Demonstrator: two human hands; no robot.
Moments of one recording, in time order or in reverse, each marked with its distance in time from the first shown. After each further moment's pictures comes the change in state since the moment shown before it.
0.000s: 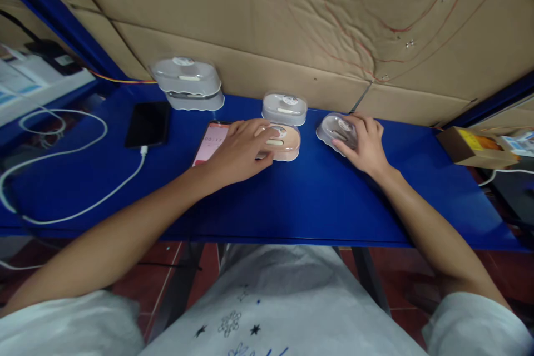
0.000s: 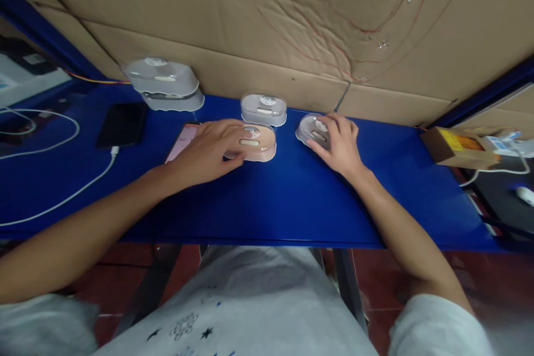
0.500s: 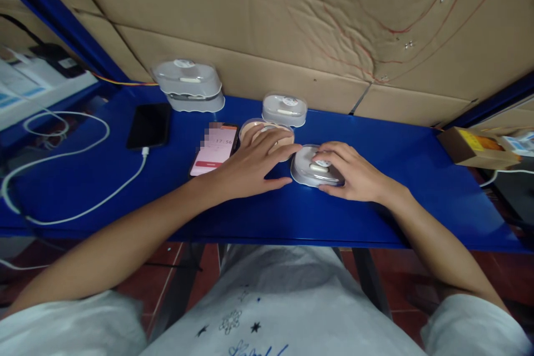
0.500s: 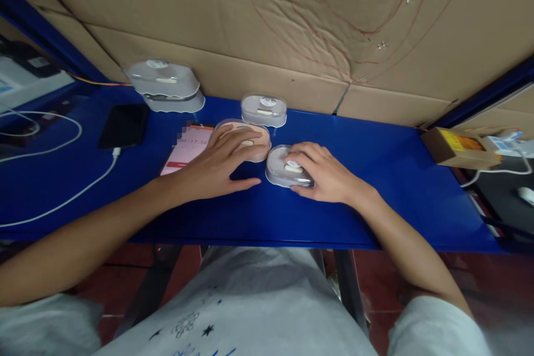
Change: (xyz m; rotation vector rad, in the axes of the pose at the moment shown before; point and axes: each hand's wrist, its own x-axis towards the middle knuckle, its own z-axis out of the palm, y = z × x) left_hand -0.006 0.024 -0.002 -0.026 0.049 0.295; right_hand -0.017 -0.059 -0.038 0.255 -0.378 -0.398
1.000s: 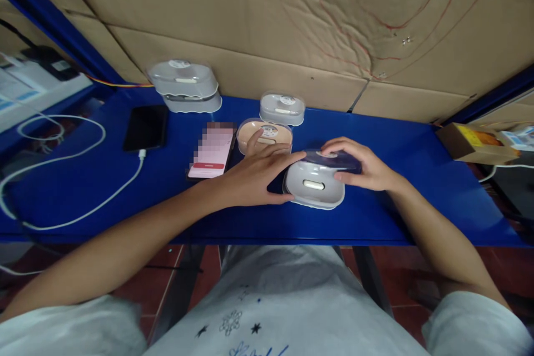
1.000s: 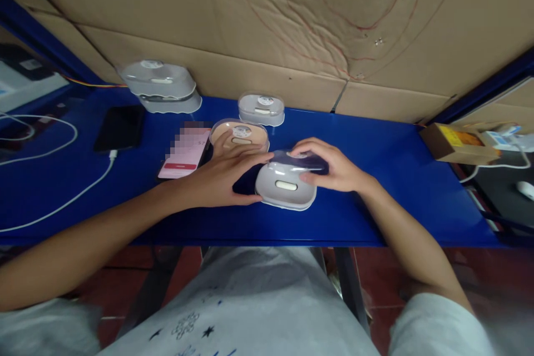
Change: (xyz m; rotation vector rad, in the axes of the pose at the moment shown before) left_hand -0.002 0.014 0.007 -0.187 -0.187 -0.103; right_hand 0.000 0.016 -0.014 0.445 0.118 -0.013
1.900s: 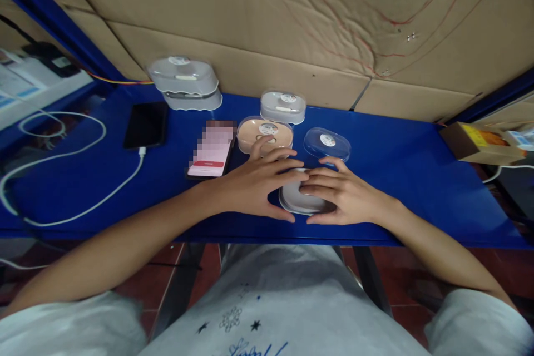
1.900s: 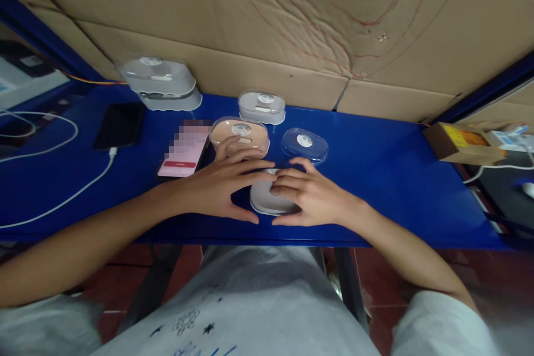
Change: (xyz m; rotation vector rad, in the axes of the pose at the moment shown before) left_hand -0.003 0.008 -0.002 -0.020 0.000 0.164; right_hand -0.002 -0.044 0.049 -0.415 -0.158 -0.241
